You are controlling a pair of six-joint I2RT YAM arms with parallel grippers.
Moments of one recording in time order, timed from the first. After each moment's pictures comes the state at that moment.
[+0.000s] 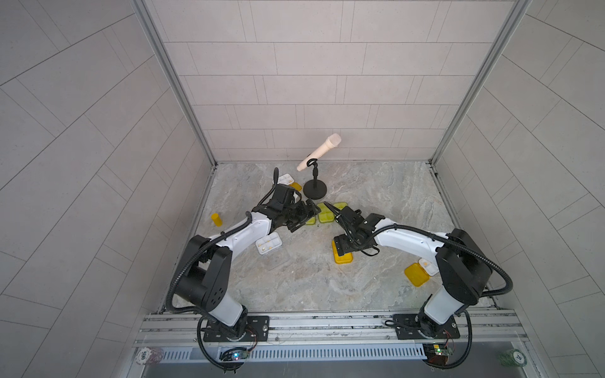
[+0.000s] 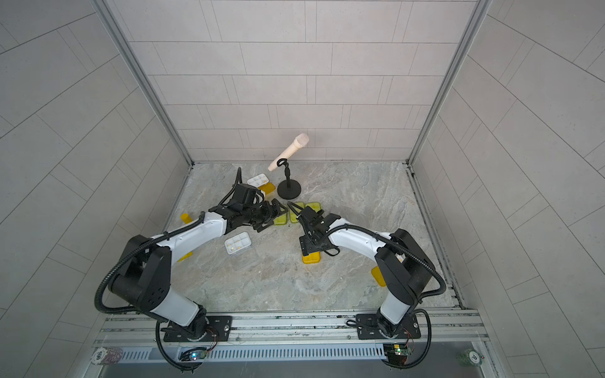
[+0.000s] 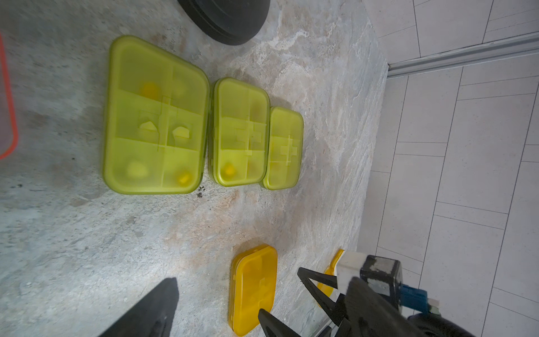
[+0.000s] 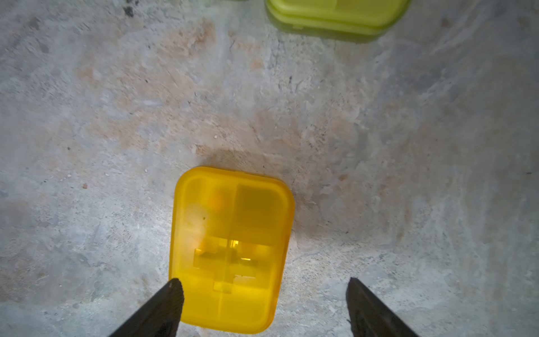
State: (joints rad) left arm -0.43 1.57 1.00 -0.24 0.43 -0.92; right arm 0.71 1.66 1.08 -0.71 0.10 0.49
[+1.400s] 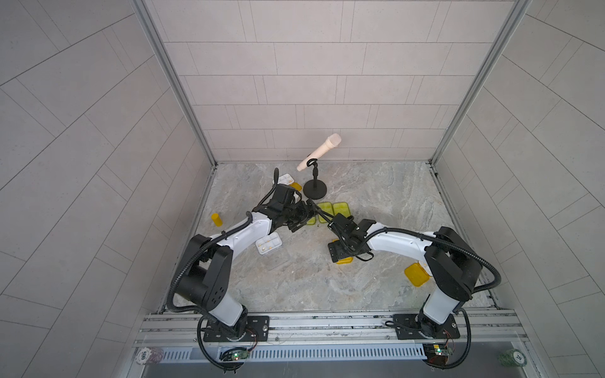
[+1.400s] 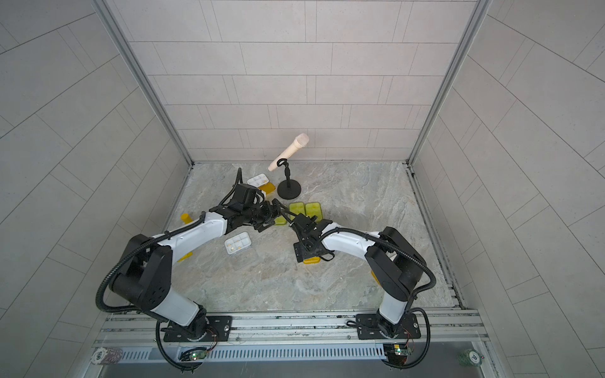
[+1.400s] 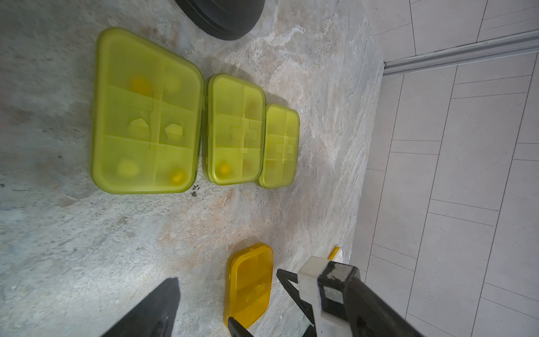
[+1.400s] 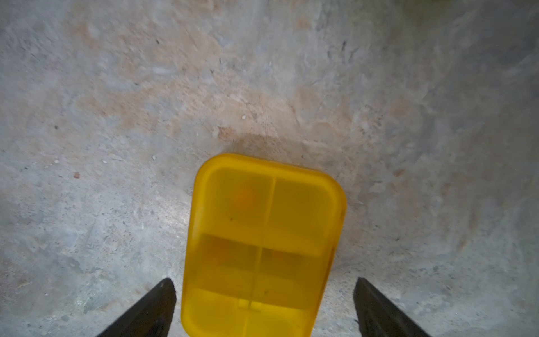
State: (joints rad) left arm -0.43 1.58 1.00 -0.22 0.45 -0.93; right arm 0.79 1.72 1.06 -0.66 0.10 0.54
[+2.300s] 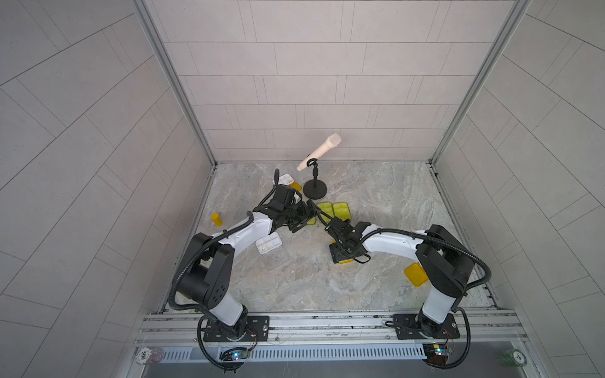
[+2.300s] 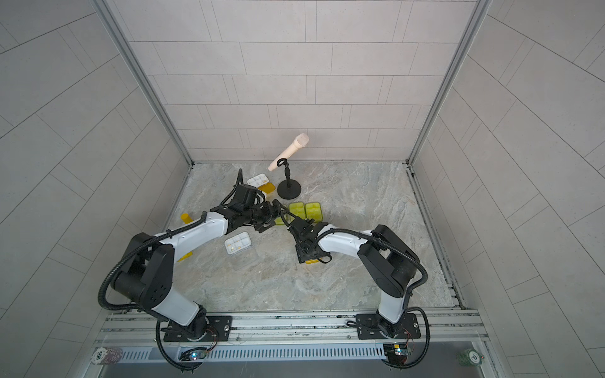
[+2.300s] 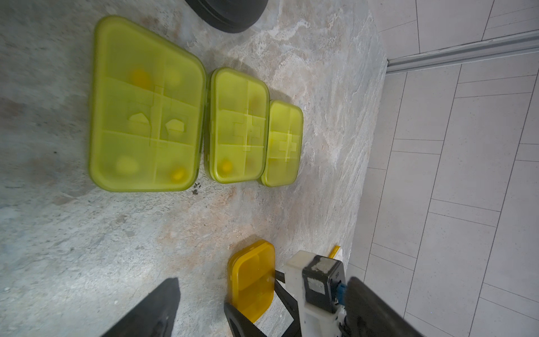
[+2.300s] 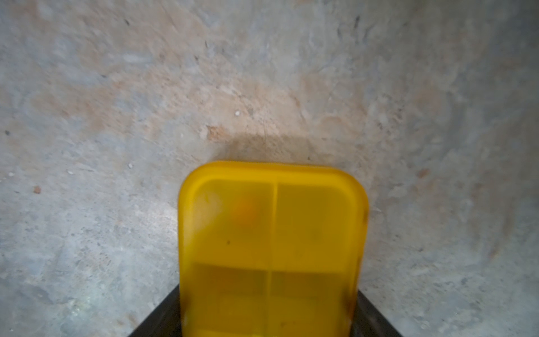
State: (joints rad) left arm -0.43 1.59 1.00 -0.21 0.46 -0.94; right arm 0.80 1.76 1.05 -0.62 0.14 0.57
